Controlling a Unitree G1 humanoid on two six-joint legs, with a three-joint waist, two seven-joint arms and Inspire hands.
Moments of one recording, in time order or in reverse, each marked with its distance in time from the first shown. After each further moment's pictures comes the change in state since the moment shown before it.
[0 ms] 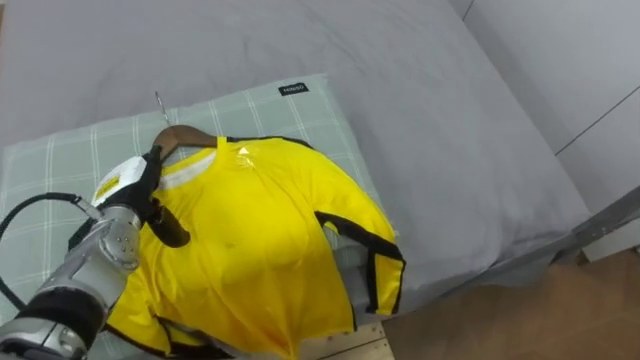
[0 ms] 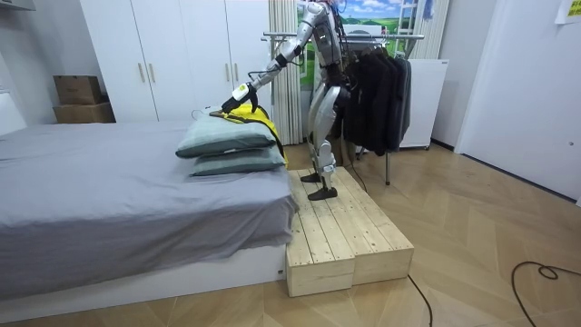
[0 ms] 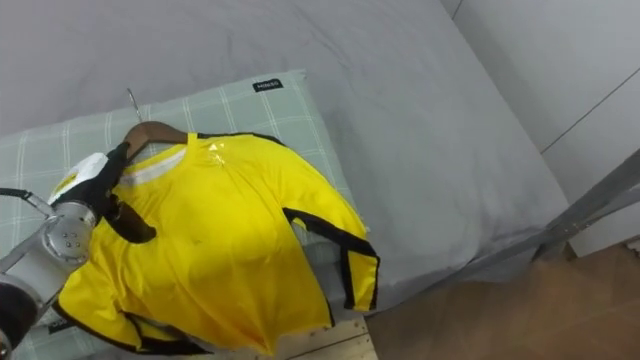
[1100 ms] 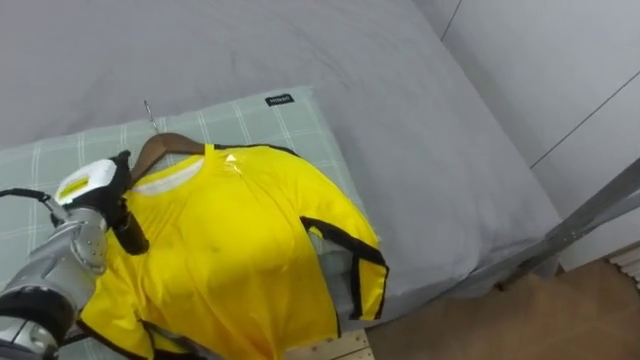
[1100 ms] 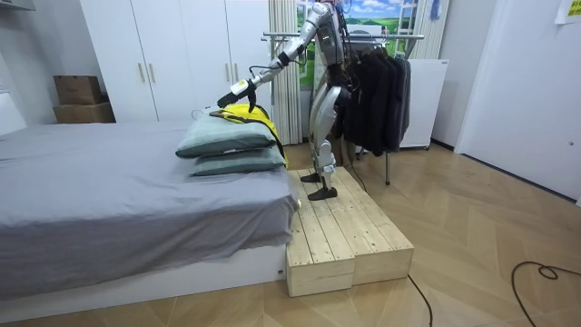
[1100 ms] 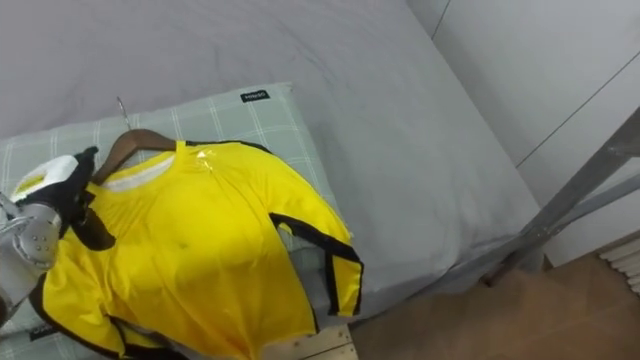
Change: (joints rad) left arm -0.003 0.085 0.062 0.060 0.178 0.007 0.140; right arm 0.057 -0.009 0.006 -0.014 0.047 -0.001 -0.004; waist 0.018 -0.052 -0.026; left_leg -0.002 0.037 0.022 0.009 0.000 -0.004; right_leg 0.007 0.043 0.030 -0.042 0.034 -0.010
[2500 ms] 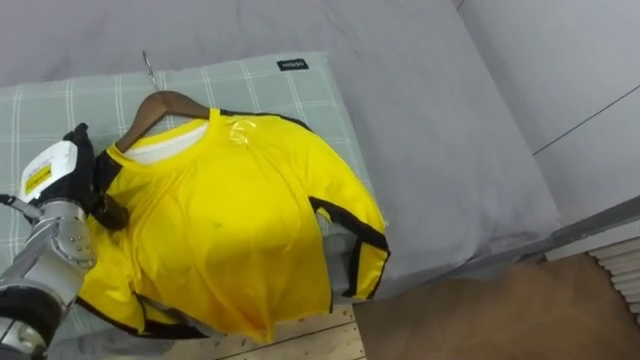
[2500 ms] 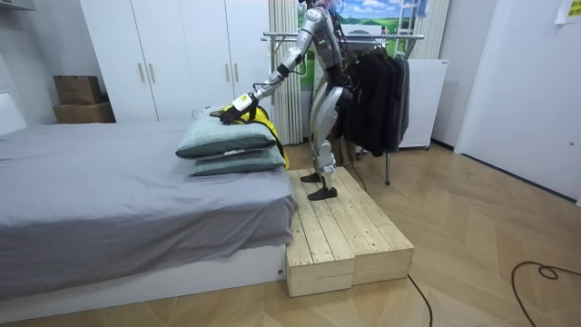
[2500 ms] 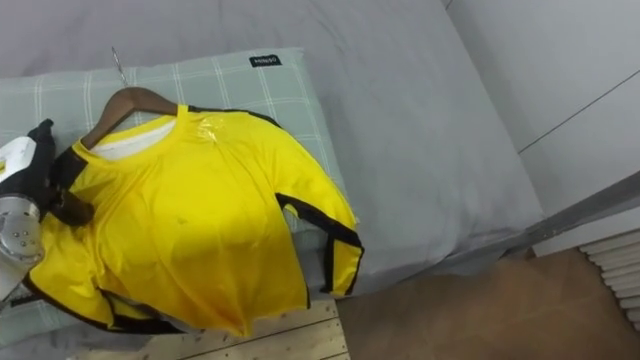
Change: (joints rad) left arm -0.001 0.013 -0.062 -0.001 -0.204 -0.026 0.107; right arm 0.012 0.003 0.077 -0.031 0.095 0.002 0.001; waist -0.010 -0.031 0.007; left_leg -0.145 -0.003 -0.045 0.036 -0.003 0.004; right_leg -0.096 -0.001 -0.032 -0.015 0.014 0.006
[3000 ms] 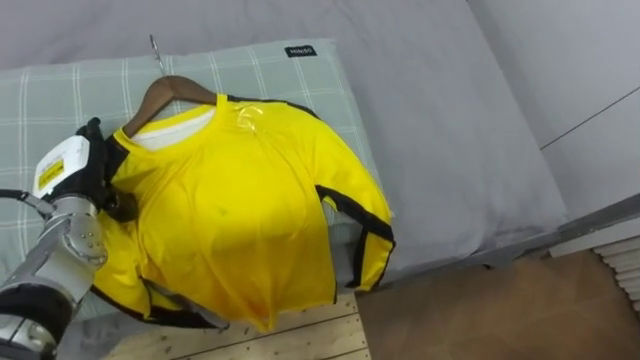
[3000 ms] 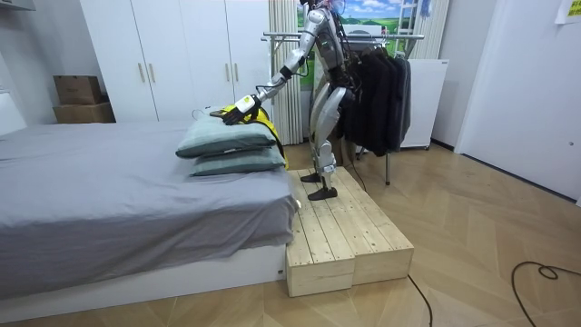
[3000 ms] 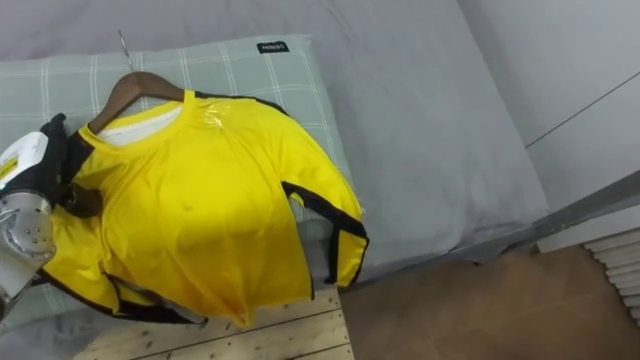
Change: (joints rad) left arm -0.004 -0.022 0.001 -0.026 0.010 -0.001 0.005; right arm 0.002 -0.002 0.000 -0.036 0.043 -0.003 0.040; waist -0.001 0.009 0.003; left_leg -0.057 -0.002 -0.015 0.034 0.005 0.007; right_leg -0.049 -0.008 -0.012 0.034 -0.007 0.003
